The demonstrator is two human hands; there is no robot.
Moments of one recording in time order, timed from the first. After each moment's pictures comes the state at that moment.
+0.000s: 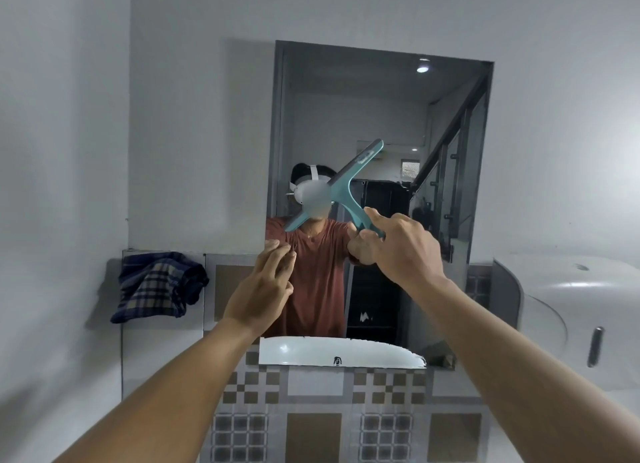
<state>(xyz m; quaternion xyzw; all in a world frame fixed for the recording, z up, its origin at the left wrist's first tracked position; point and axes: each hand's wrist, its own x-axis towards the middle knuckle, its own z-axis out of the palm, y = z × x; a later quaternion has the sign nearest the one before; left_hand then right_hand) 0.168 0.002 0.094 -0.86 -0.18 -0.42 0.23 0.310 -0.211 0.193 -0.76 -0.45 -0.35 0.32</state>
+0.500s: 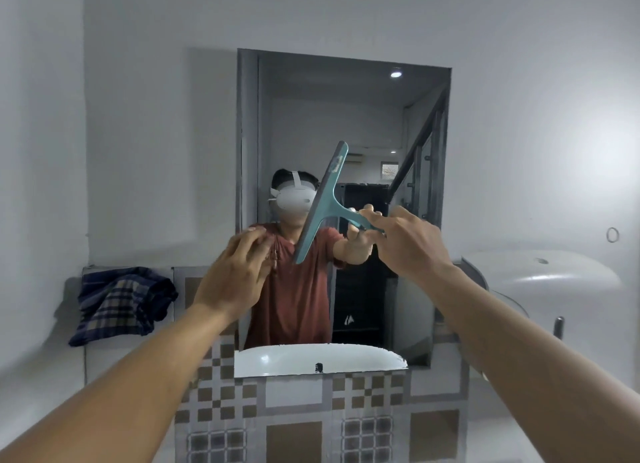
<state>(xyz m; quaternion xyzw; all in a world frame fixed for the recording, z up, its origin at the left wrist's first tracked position) 0.169 -0.008 0.137 -0.83 -0.12 -0.50 0.21 0.350 -0.250 0.210 -0.77 -0.45 -0.40 0.20</state>
